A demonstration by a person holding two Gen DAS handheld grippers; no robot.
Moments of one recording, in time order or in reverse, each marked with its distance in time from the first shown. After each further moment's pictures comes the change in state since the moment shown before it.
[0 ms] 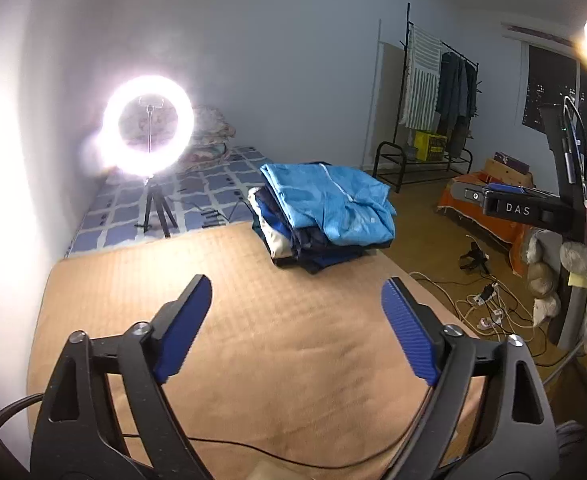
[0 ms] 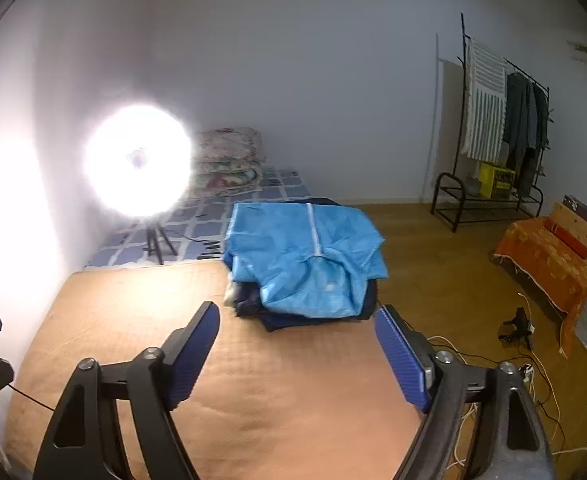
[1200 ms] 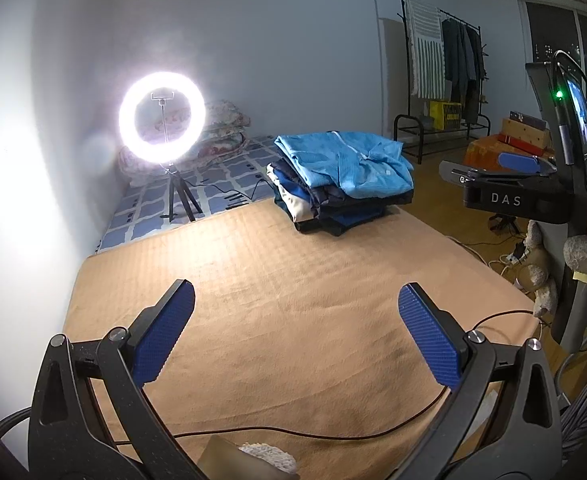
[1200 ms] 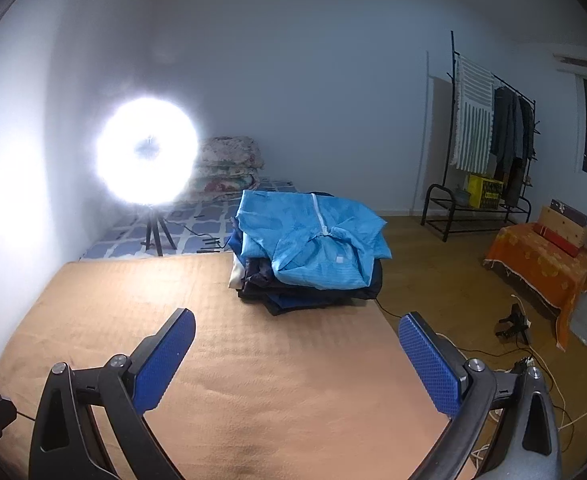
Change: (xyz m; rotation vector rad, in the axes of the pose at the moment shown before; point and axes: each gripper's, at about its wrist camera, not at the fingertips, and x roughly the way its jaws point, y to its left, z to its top) left arm -0.004 -0.025 -0.070 0.123 0.027 0.122; right arm -0.003 0.045 -0.087 -0.007 -0.081 -0.077
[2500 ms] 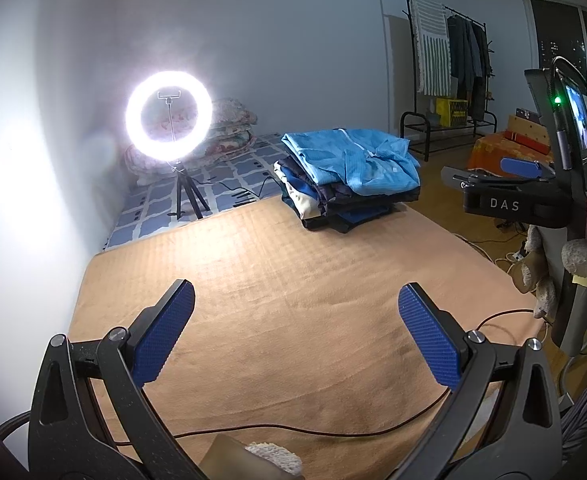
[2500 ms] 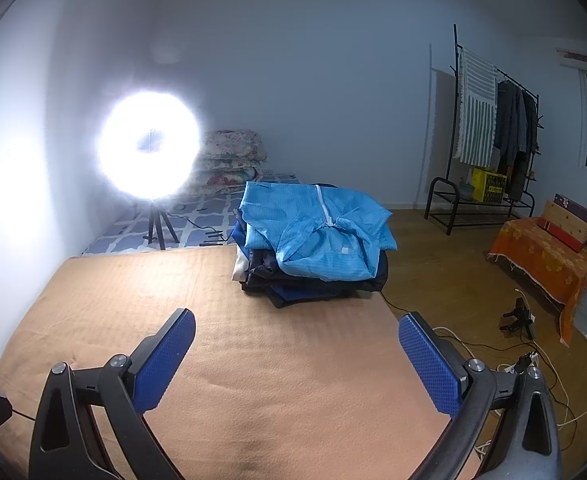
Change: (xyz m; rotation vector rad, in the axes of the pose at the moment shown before) left arm -0.001 0.006 0.000 -0.006 0.008 0.021; right arm 0.000 0.008 -0.008 0.017 0.025 0.003
